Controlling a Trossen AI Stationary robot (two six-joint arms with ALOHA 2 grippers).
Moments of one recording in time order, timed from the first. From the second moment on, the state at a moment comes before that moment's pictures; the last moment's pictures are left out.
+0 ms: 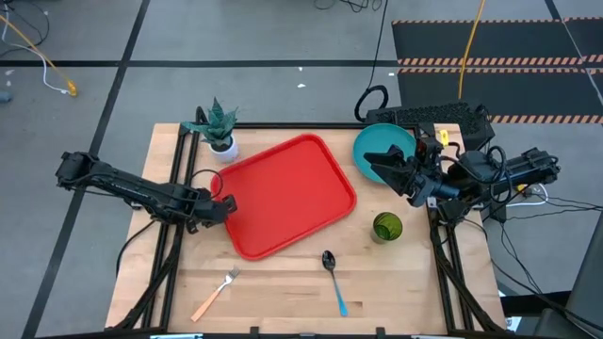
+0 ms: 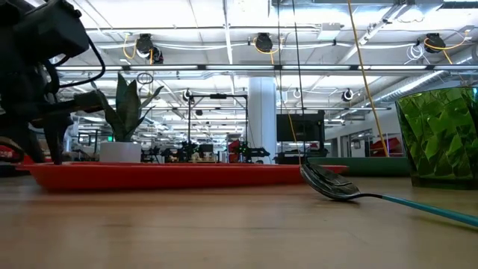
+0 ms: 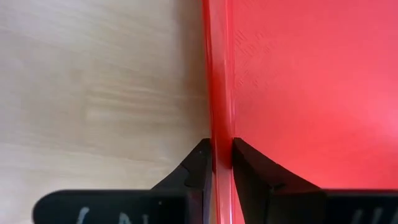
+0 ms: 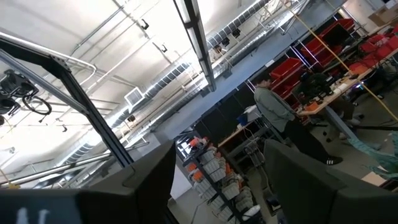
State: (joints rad) left arm -0.20 0.94 0.37 -0.64 -0.12 -2.11; right arm 0.29 0.94 0.96 0.42 0.41 0.56
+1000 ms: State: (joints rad) left arm -0.08 0.94 0.41 -0.57 -0.11 -1.74; right arm 0.31 0.97 0.96 0.42 0.41 0.67
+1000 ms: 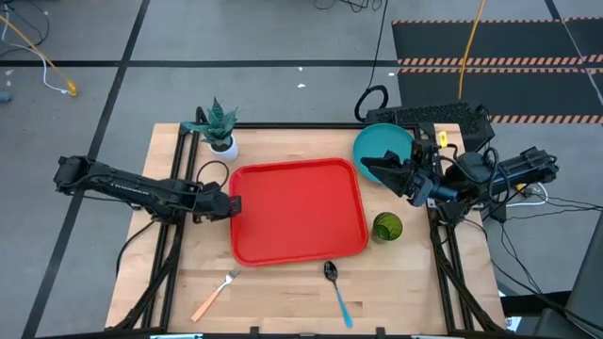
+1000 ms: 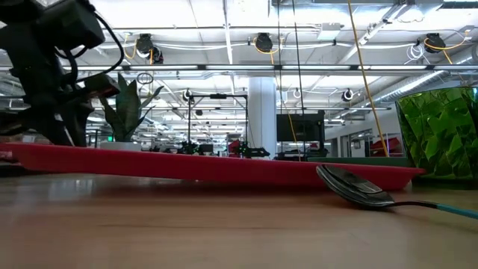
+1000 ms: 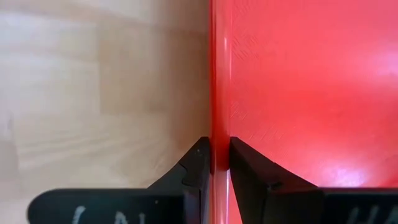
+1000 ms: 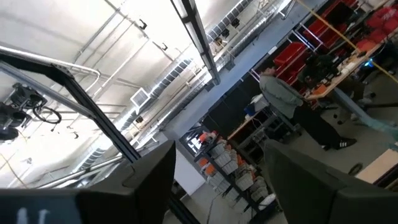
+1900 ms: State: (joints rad) left arm 0.16 0.94 0.49 -0.57 -0.01 -1.38; right arm 0.32 0.98 0.95 0.42 0.41 0.69
